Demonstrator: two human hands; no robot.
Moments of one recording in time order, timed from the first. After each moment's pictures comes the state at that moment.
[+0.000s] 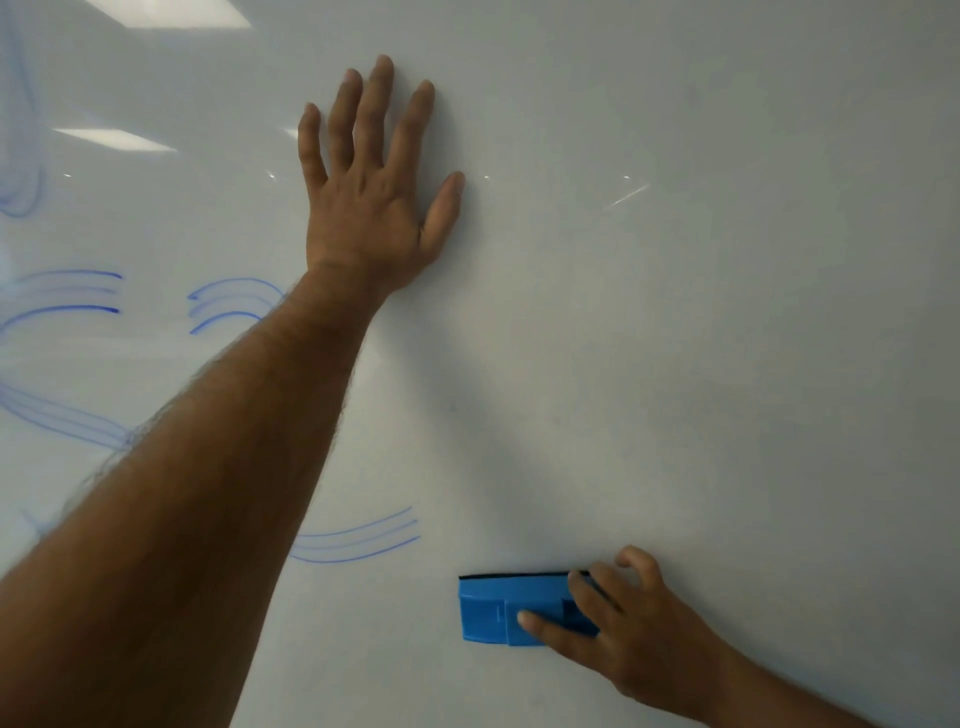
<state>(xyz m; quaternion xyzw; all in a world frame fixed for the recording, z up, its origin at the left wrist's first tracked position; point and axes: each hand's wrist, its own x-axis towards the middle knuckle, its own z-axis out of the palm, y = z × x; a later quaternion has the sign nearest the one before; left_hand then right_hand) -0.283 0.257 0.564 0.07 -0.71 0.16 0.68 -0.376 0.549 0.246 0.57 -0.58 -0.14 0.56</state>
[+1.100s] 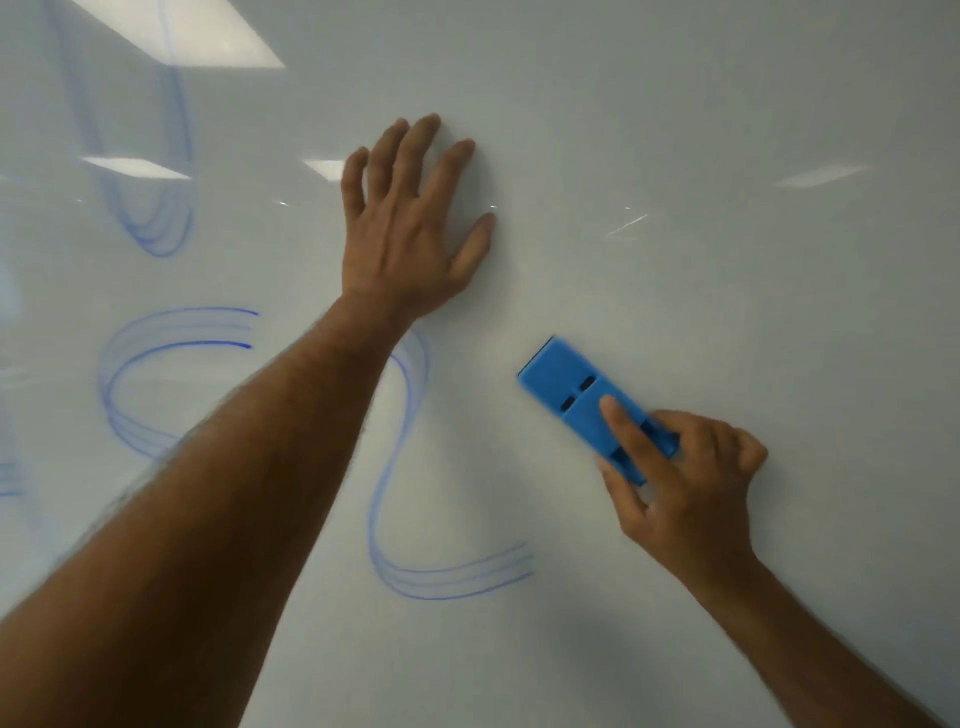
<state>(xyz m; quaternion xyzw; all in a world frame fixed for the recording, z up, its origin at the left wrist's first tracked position) -0.239 0.172 0.577 0.03 -0.71 0.14 0.69 -0.326 0.436 0.383 0.31 -0.63 0.14 0.70</state>
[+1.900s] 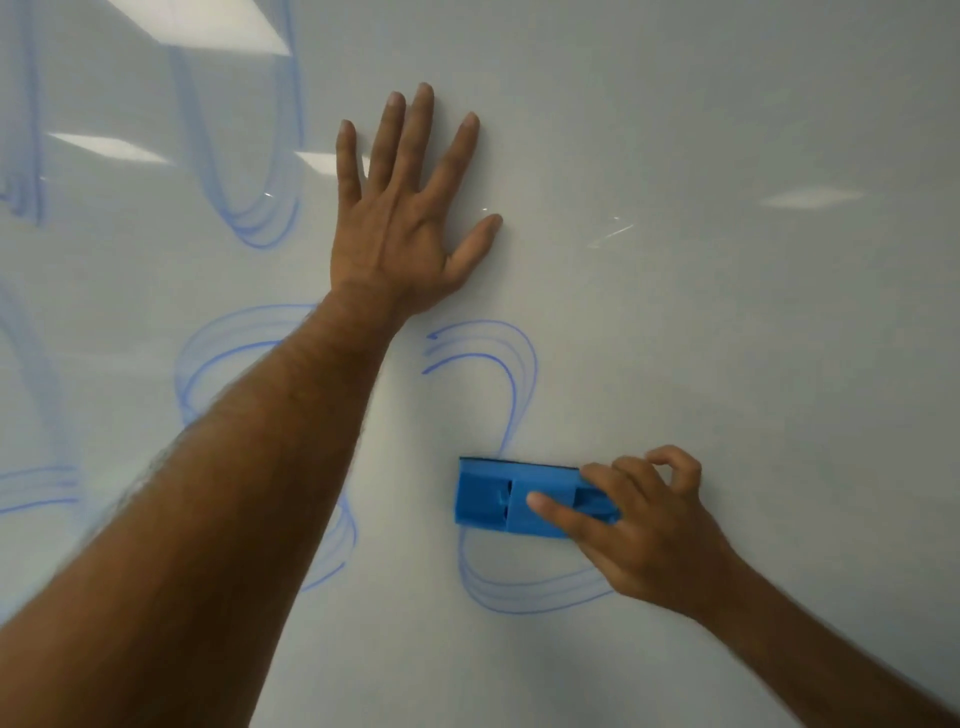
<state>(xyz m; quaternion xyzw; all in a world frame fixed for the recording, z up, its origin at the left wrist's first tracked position) -0.199 0.076 0.579 0.04 -0.73 0.16 0.66 -0.284 0.350 0.374 0.47 -0.57 -0.05 0.67</state>
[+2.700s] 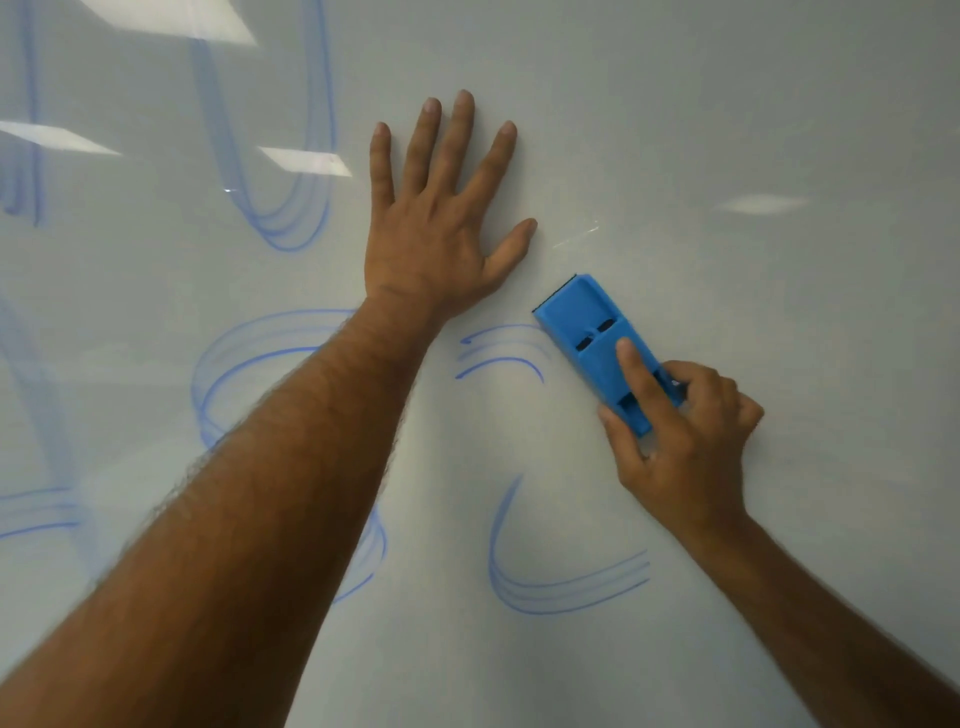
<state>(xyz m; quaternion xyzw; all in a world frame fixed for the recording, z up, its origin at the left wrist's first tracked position) -0.198 0.074 0.581 0.02 -0.74 0.15 0.65 -0.268 0.318 0.425 0.26 -0.64 0.15 0.71</state>
